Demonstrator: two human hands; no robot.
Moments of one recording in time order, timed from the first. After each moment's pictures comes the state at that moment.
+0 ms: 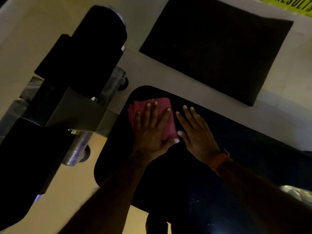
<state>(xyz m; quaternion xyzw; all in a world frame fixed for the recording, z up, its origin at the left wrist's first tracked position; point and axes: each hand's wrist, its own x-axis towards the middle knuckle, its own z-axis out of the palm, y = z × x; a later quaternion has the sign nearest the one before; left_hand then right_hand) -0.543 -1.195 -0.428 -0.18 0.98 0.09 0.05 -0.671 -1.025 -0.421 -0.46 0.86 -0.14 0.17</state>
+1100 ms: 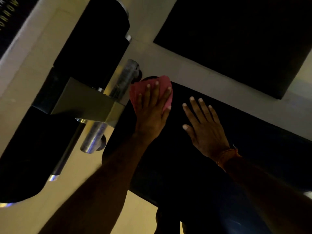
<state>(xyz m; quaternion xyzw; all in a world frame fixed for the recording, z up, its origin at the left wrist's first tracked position) -0.574 -1.216 -0.430 -0.26 0.97 0.02 0.05 -0.674 -1.018 -0.437 -0.49 0.86 -0.09 0.11</state>
